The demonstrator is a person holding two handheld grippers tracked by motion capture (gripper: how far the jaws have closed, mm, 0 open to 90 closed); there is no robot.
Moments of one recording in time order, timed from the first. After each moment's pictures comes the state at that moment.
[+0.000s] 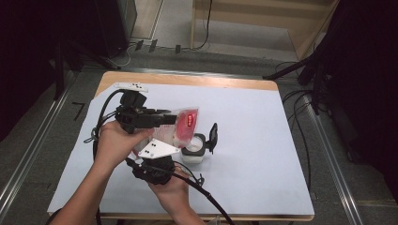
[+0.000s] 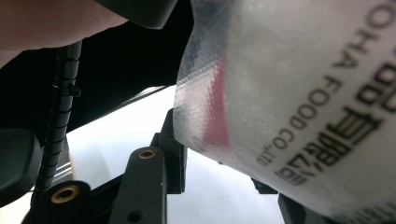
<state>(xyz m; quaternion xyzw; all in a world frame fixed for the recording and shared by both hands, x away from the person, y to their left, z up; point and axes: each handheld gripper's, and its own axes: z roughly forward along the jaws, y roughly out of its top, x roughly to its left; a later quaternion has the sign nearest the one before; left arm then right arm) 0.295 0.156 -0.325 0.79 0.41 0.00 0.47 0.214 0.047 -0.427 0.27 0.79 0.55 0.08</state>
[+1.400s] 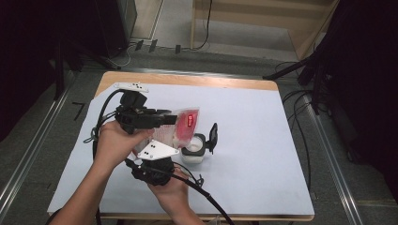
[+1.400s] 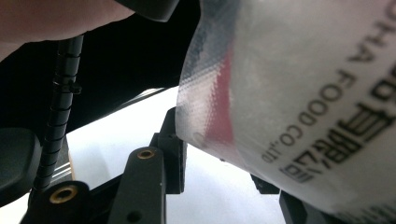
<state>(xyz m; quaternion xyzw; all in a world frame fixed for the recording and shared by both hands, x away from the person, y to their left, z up) 0.293 0.155 -0.322 0.79 0.40 0.00 0.47 0.212 0.048 -0.428 0.26 0.78 0.56 0.09</state>
